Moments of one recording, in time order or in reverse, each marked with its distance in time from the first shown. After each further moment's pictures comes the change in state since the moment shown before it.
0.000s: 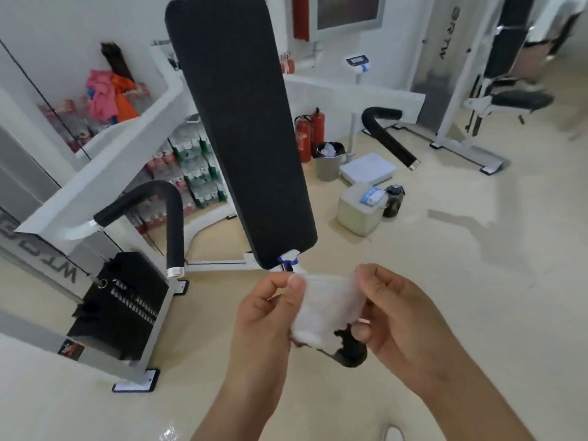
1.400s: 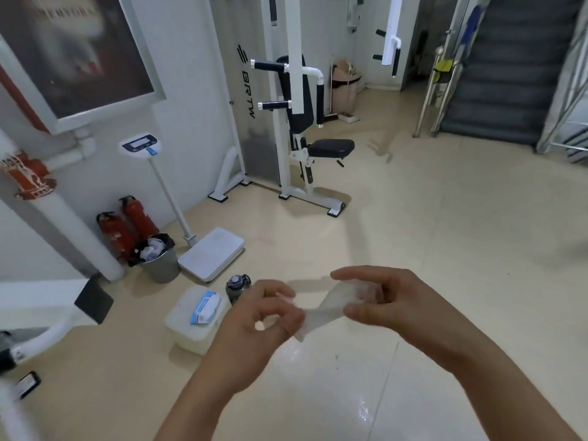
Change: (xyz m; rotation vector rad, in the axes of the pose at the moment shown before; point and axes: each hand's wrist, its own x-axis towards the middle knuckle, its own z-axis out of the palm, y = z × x) left_hand 0.433 -0.112 0.659 0.684 -0.670 0.140; right_hand 0.206 -0.467 -0.597 -0.665 0.364 -0.202
